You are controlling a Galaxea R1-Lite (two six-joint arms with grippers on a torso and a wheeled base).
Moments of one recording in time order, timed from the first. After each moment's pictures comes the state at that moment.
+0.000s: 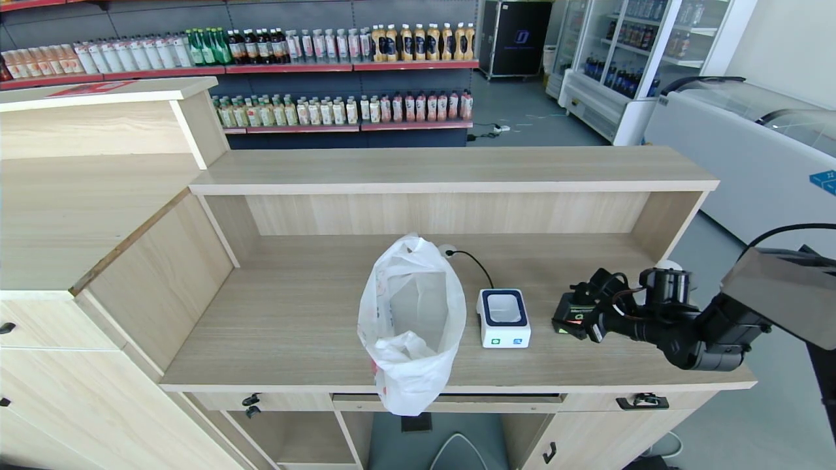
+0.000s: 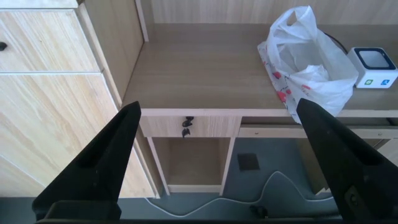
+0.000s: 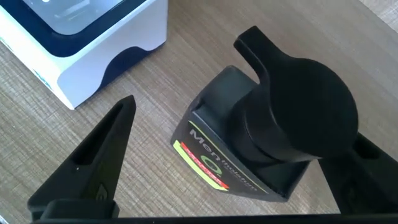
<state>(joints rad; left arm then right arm) 0.00 0.00 0.00 0.00 -0.02 0.00 -0.07 2.48 -1.10 -0.96 0.58 -0.68</state>
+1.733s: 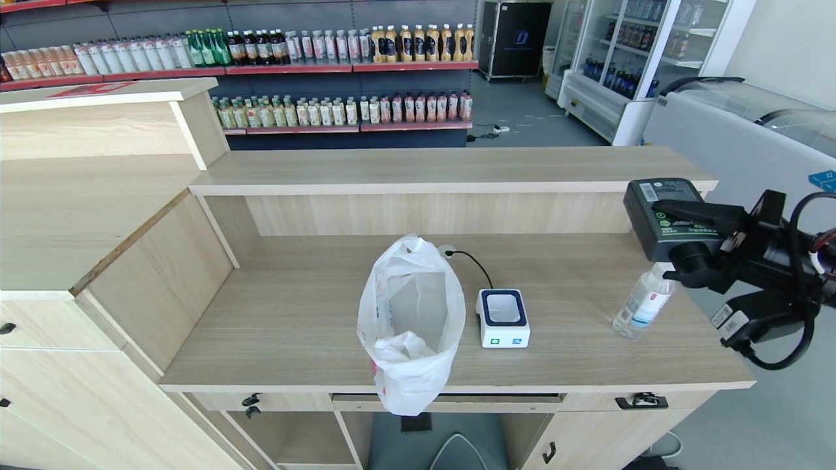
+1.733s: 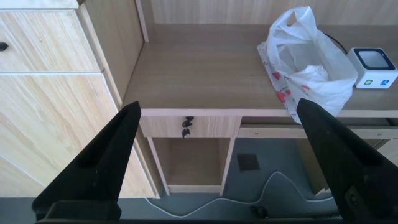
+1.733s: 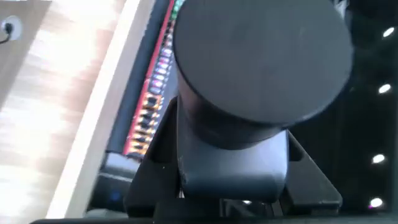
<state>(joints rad) 0.00 0.00 0.00 0.00 -0.02 0.00 -0.07 1.55 -0.61 -1.04 0.92 -1.96</state>
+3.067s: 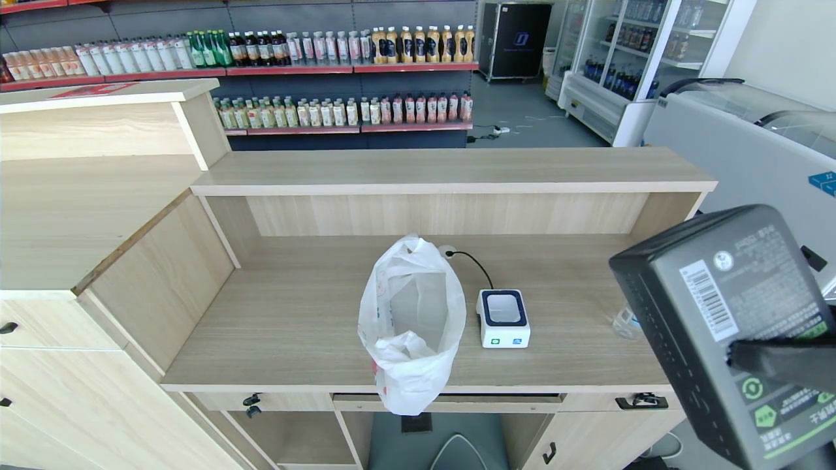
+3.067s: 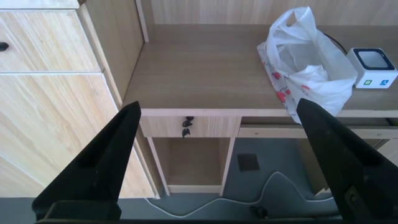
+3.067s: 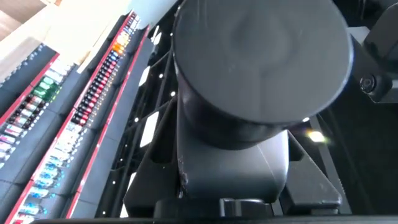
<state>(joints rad) 0.00 0.00 0.00 0.00 -0.02 0.00 0.47 1.14 -0.49 -0.85 0.98 -2.45</state>
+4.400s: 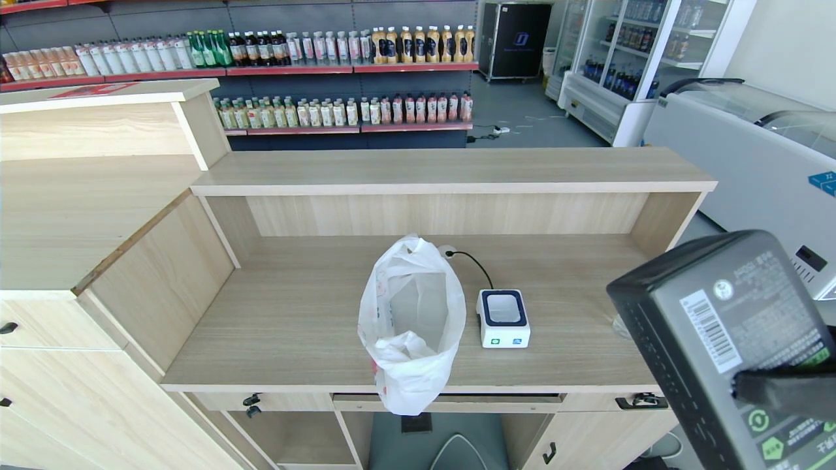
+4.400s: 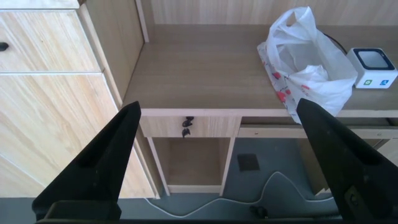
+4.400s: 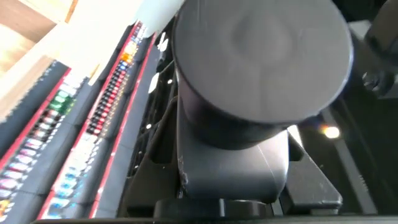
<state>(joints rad) 0.00 0.00 0.00 0.00 -0.02 0.00 0.48 1.13 -0.46 -0.84 1.00 -2.42</state>
